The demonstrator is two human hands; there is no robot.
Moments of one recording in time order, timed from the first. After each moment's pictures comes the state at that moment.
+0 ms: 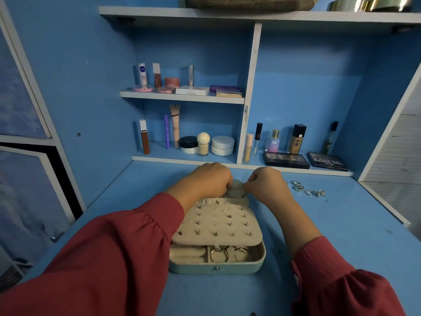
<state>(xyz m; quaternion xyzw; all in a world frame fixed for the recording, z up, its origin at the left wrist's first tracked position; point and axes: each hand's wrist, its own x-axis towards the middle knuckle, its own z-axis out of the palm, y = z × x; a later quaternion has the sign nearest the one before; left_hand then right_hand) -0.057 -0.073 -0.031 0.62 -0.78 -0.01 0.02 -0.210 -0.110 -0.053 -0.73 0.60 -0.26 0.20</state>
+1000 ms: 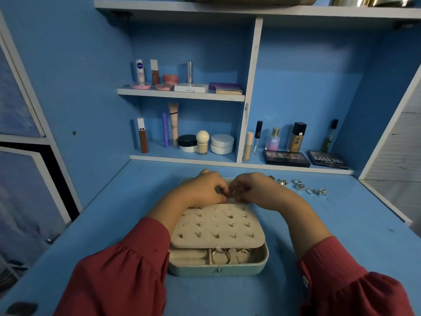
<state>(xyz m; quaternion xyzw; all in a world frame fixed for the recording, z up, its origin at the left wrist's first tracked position) -0.041 -0.058 -0.050 0.61 -0.76 -0.16 0.14 -0.213 -0.099 -0.042 -0.86 0.42 -0.11 0.26</state>
